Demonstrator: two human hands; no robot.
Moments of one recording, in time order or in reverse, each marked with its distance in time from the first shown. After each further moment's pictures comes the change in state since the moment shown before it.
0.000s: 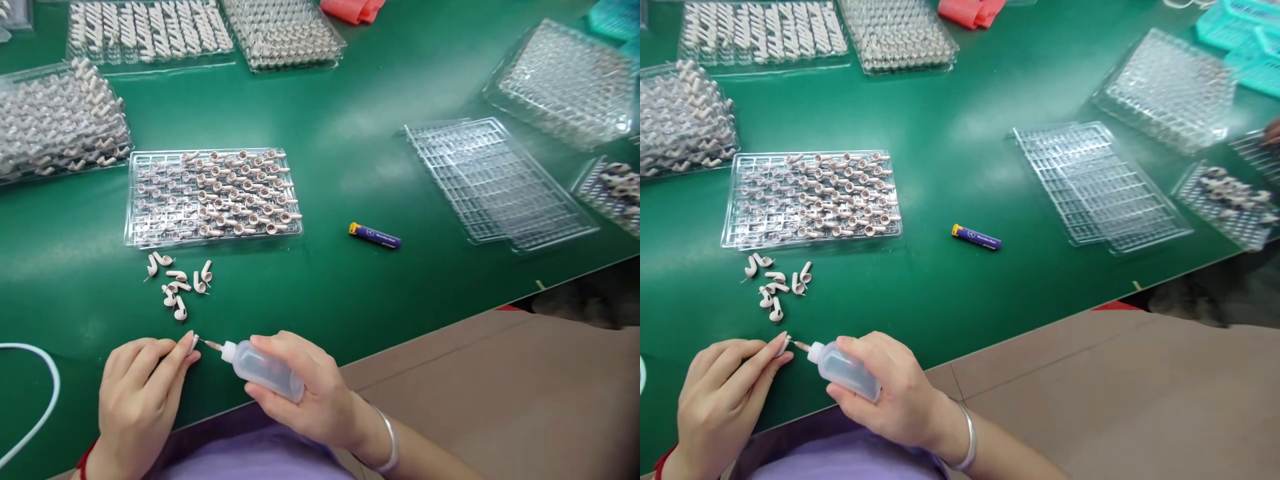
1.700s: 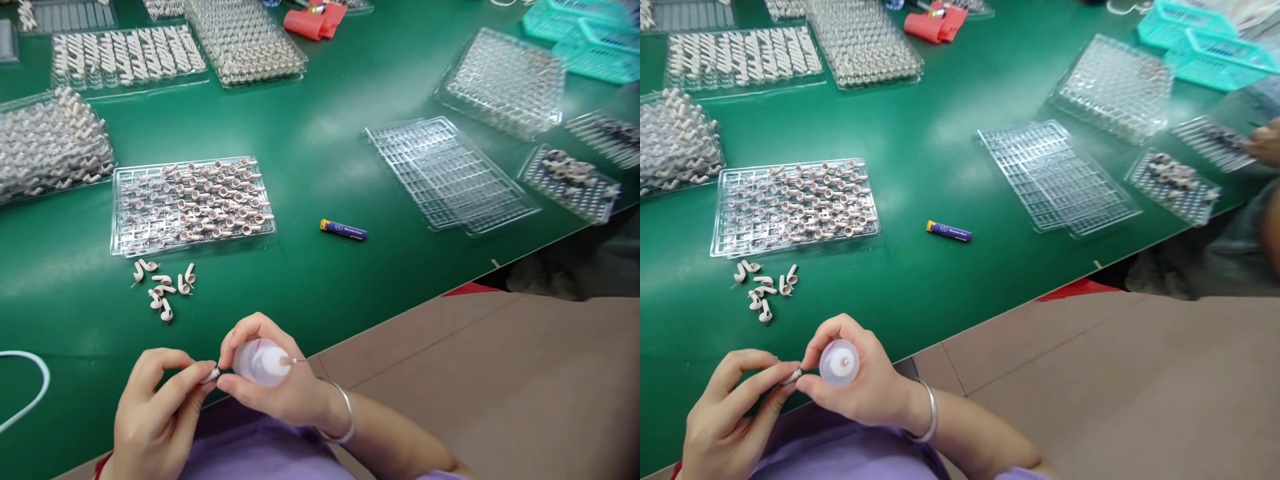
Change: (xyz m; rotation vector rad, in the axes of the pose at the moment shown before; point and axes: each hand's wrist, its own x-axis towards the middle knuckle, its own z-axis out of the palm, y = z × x) left_hand 0.012 0.032 -0.013 -0.383 -0.090 -0.111; right_hand 0.020 -0.017 0.013 0.790 0.035 0.446
